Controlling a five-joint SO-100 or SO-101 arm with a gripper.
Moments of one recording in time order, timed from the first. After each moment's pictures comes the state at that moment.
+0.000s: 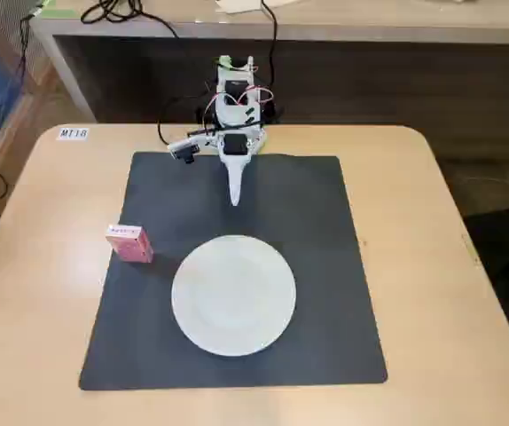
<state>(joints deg) 2.5 190.7 176.6 41.5 -1.9</state>
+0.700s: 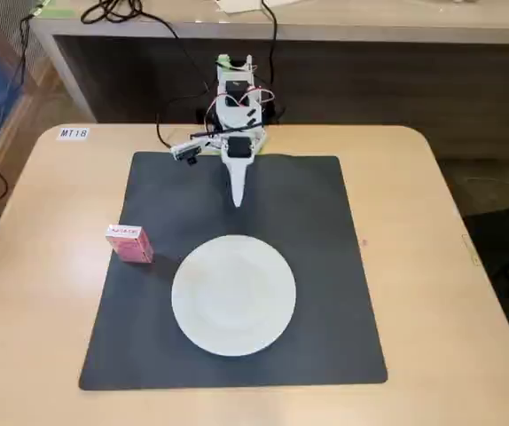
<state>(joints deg) -0.8 168.8 152.8 45.3 -13.5</state>
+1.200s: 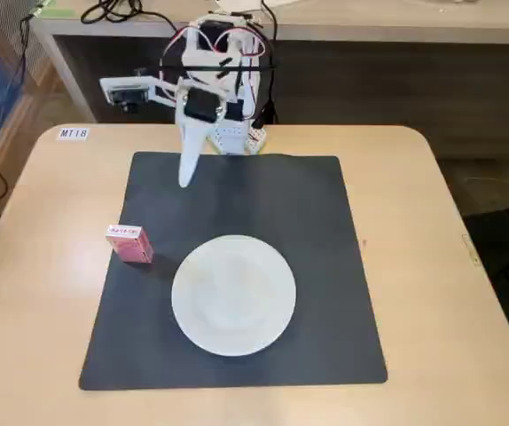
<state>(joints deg) 20.4 117.5 93.0 60.5 -21.4</state>
